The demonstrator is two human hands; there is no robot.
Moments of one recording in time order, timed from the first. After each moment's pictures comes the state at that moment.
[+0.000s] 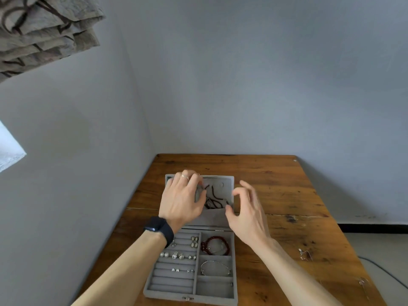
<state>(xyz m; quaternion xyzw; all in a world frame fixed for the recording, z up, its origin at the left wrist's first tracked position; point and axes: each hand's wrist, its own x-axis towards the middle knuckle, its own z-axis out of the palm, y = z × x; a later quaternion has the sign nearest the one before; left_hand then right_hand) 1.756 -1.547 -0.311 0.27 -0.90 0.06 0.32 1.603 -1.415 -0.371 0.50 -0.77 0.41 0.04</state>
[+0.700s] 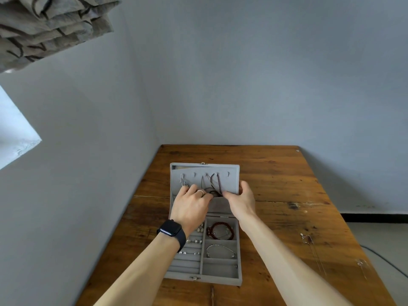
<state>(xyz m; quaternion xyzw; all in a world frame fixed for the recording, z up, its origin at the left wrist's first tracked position) 1.774 -1.520 -0.349 0.24 -0.94 0.15 0.20 1.629 -1.448 -0.373 0.21 -0.73 0.60 -0.27</state>
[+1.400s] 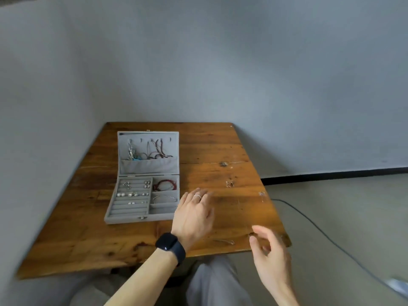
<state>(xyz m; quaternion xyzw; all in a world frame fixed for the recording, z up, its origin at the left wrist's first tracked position) 1.765 -1.316 -0.373 0.23 -0.95 -0.12 0.17 1.689 -1.103 -0.409 0.23 -0.84 0.49 -0.04</state>
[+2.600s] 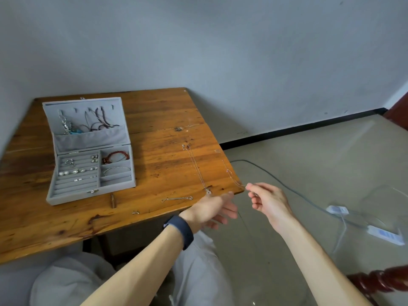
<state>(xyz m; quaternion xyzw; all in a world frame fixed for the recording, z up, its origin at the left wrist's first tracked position) 1.733 -1.175 -0.379 0.24 -0.68 -0.66 -0.21 1.639 -1.007 -0.378 -0.03 -0.73 0.64 -0.23</state>
